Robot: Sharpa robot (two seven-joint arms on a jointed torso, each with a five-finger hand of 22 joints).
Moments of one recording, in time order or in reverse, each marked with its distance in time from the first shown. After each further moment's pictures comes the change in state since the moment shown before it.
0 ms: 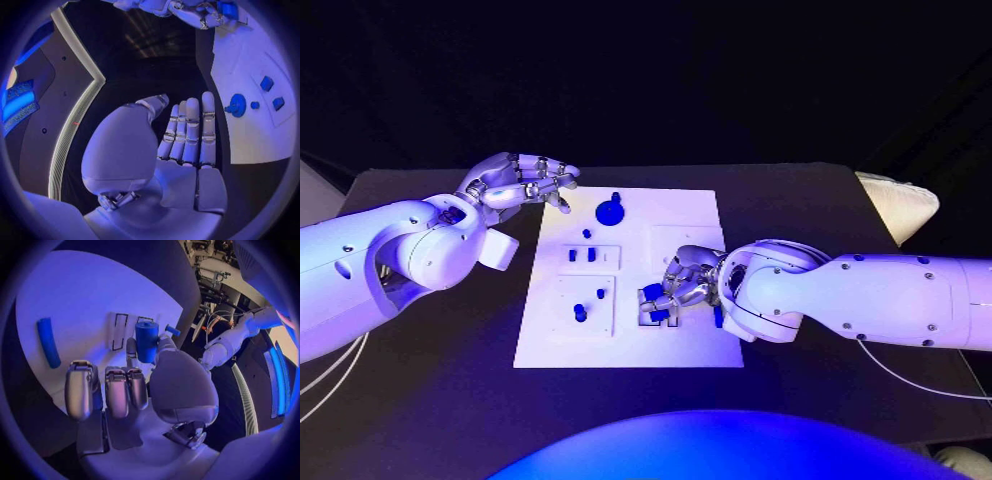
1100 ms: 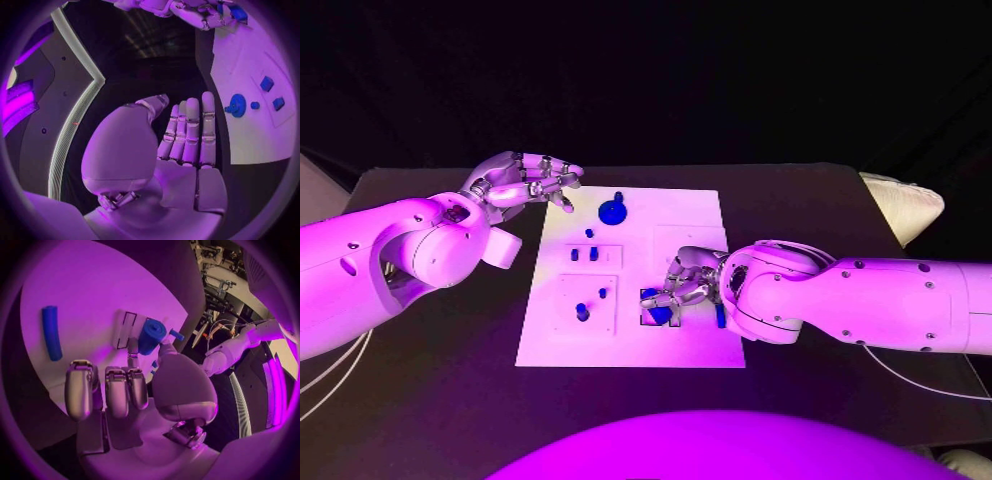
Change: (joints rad) left arm 0.000 -0.003 0.000 0.002 0.001 0.000 -0.001; left_hand 0.000 0.000 0.000 0.000 0.000 0.000 0.000 -0.005 -0.001 0.000 0.000 0.000 0.000 0.000 0.000 0.000 0.000 0.000 0.000 0.000 0.000 -0.001; right arm -0.008 0.011 0.000 -0.015 -0.092 0.023 -0.003; right_hand -0.127 0.013 -0.004 0.004 -0.104 -0.009 0.001 0.011 0.013 0.000 0.000 -0.005 0.000 0.000 0.000 0.000 0.000 0.000 0.000 0.000 -0.008 0.000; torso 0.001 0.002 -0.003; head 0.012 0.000
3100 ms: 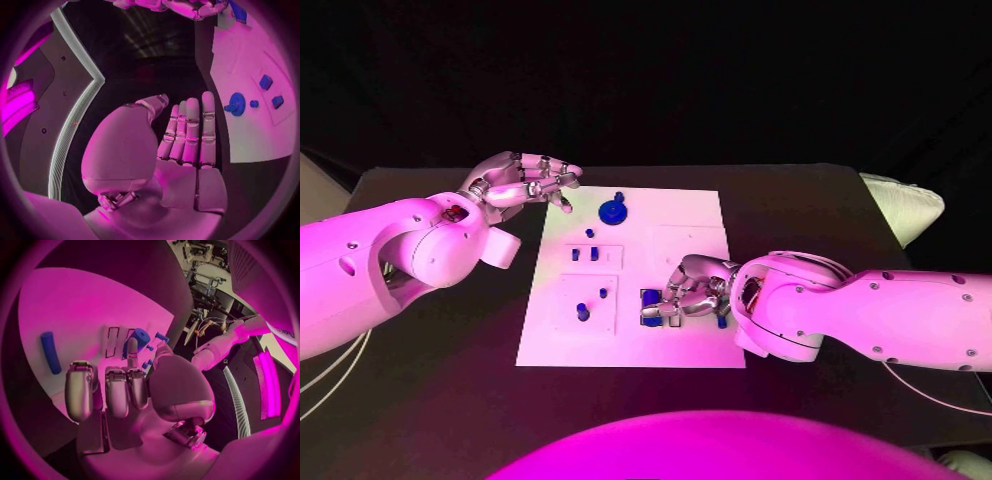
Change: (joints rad) left arm 0.000 -0.002 0.000 -0.002 0.001 0.000 -0.002; left_hand 0.000 0.000 -0.003 0.003 0.000 0.000 0.000 0.000 0.000 0.000 0.000 -0.004 0.000 0.000 0.000 0.000 0.000 0.000 0.004 0.004 -0.003 -0.001; right arm -0.011 -0.078 0.000 0.109 0.040 -0.027 0.056; right_hand 0.059 0.058 -0.025 -0.009 -0.003 -0.013 0.000 0.019 0.007 0.000 0.000 -0.003 0.000 0.000 0.000 0.000 0.001 0.000 0.000 0.000 0.015 0.000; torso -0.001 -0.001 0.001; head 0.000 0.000
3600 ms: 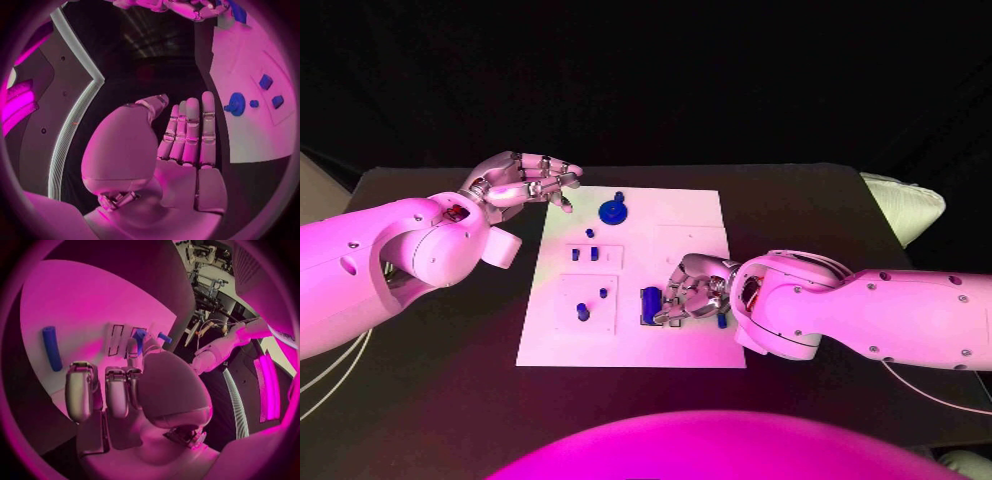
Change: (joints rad) left arm 0.000 0.001 0.000 -0.002 0.000 0.000 -0.001; left_hand 0.004 0.004 0.000 0.000 0.000 0.000 0.000 0.000 0.000 0.002 0.002 0.000 0.000 0.000 0.000 0.000 0.000 0.000 0.000 0.000 0.000 0.000; right arm -0.003 0.009 0.000 -0.019 -0.031 0.007 0.002; right_hand 0.282 0.005 0.124 -0.031 -0.073 0.001 -0.006 -0.014 -0.025 -0.002 -0.006 0.004 0.004 -0.001 -0.007 0.000 0.000 0.000 -0.004 -0.004 0.012 0.000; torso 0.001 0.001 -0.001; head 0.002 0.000
